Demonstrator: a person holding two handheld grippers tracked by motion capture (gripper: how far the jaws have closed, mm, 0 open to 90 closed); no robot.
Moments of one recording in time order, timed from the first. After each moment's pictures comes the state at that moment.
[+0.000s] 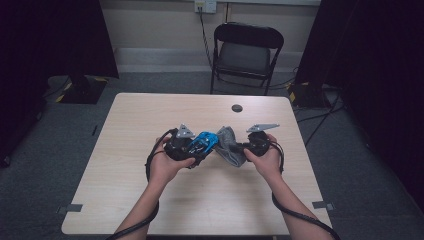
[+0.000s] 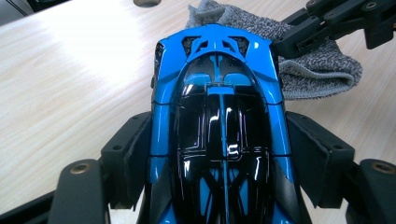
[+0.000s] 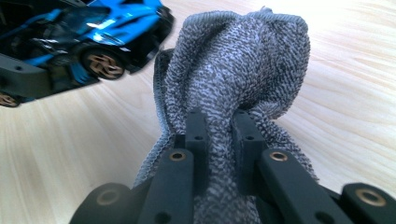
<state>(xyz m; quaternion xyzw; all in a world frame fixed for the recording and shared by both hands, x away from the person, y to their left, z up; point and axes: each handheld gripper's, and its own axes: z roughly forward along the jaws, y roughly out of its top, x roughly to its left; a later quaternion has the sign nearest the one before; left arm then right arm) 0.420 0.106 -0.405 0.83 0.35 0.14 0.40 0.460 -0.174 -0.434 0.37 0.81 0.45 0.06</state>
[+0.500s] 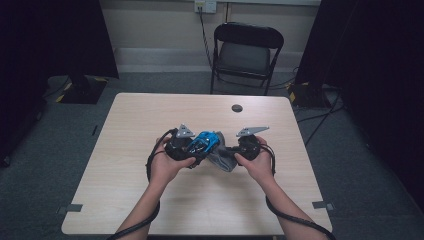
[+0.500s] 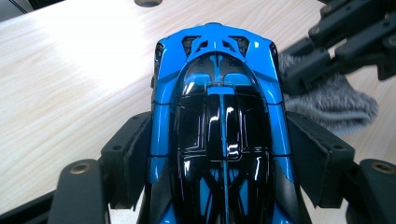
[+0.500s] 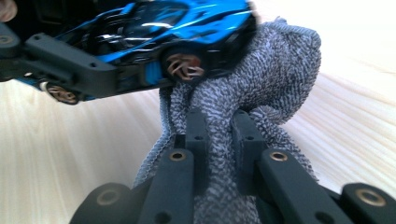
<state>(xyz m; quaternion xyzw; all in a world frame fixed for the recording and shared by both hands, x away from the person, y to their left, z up) 0.422 0.105 -0.405 0.83 0.35 0.14 0.41 0.448 -0.145 -0.435 0.33 0.82 0.46 0.03</state>
